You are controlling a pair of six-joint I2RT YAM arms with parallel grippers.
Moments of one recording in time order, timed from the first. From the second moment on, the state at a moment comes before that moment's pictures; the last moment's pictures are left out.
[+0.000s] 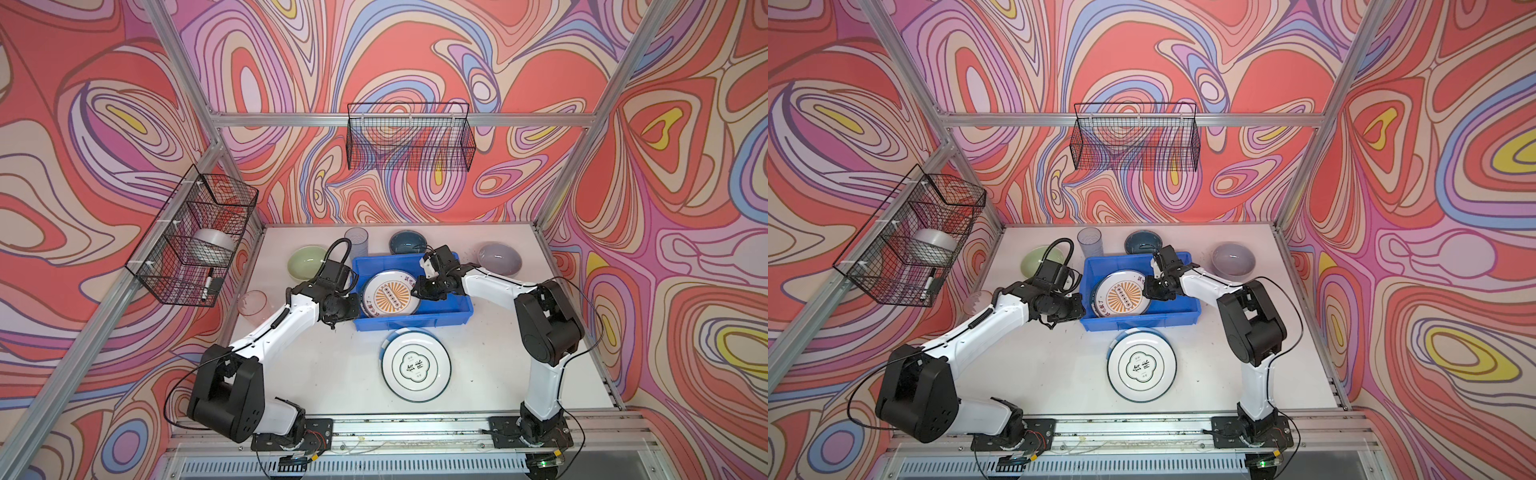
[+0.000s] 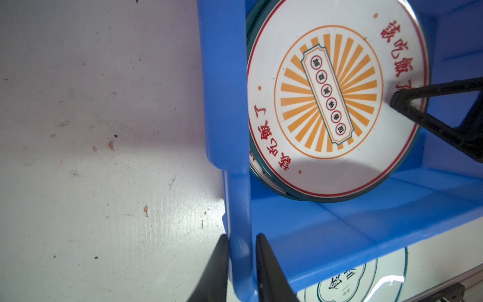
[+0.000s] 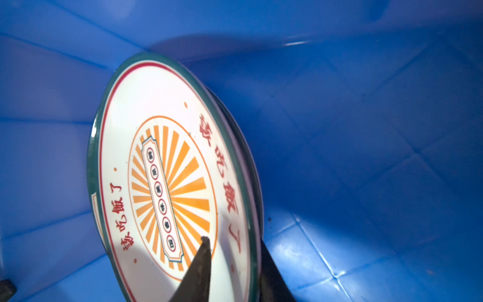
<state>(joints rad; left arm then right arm) -0.37 1.42 0.99 -0.68 0.15 -0.50 0.49 1.95 1.33 -0.40 -0.30 0.51</state>
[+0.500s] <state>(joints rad) -0.37 1.42 0.99 -0.68 0.16 -0.50 0.51 1.99 1.40 -0.44 -0.25 0.47</state>
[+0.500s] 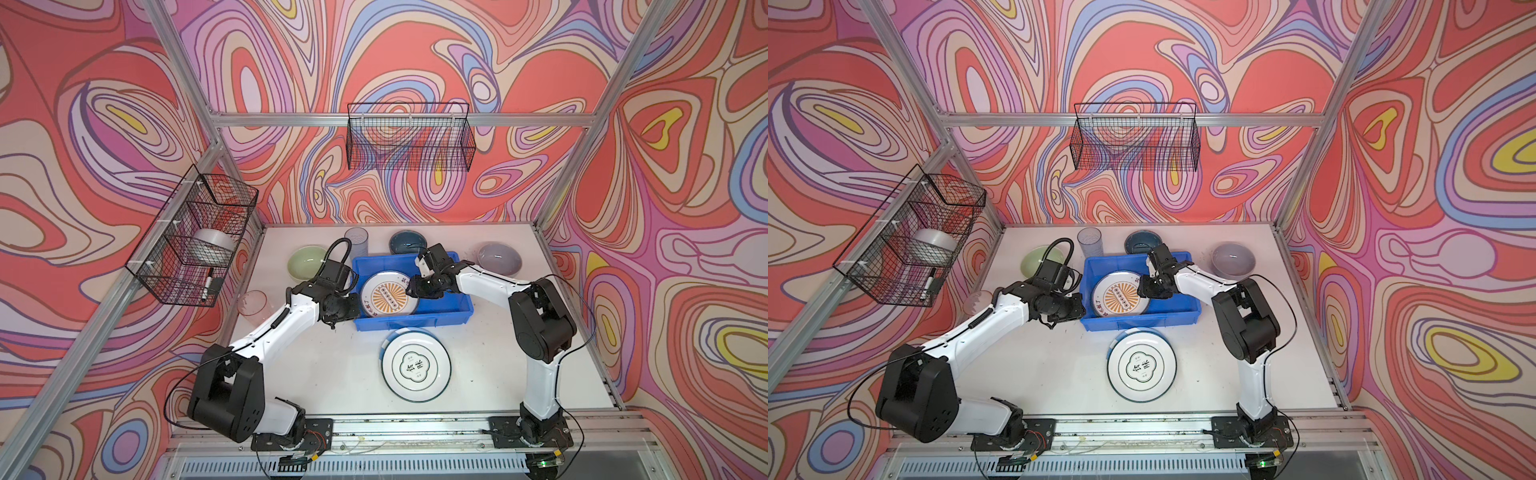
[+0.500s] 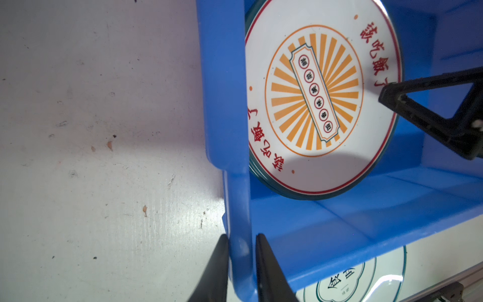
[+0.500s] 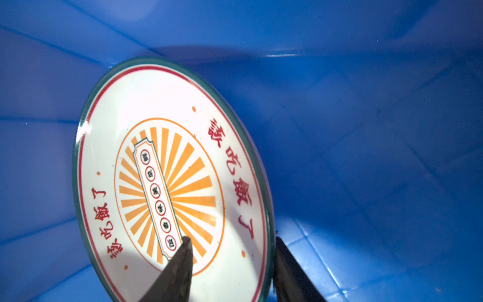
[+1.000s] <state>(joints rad) -0.37 1.42 0.99 -0.69 0.15 -0.50 0.54 2.02 1.43 -0.49 -0.21 0.44</state>
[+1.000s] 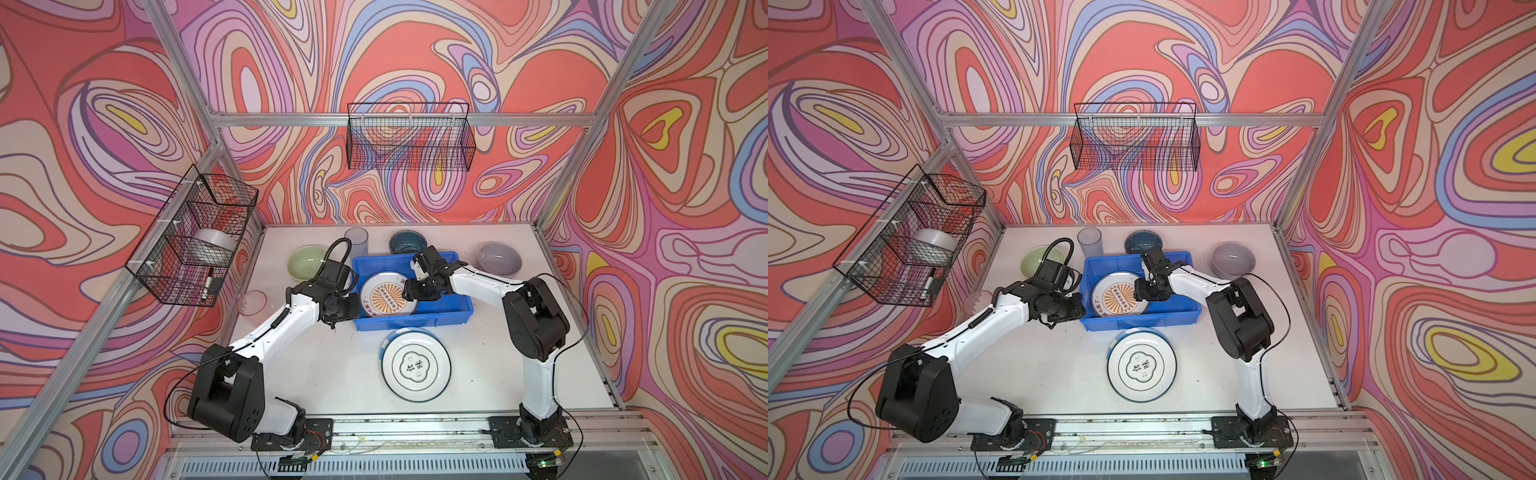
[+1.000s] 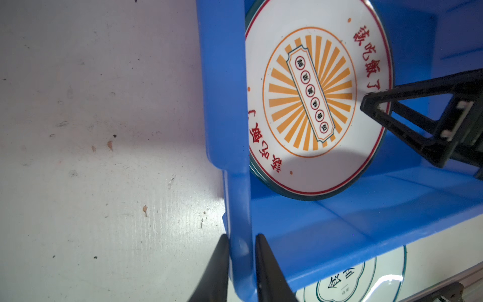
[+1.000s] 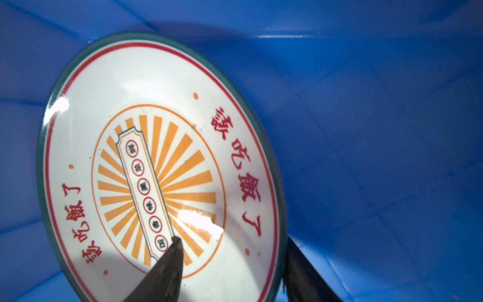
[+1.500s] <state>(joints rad) -0.37 1.41 1.02 -0.71 0.16 -0.50 0.55 2.02 1.45 -0.52 -0.19 0.41</state>
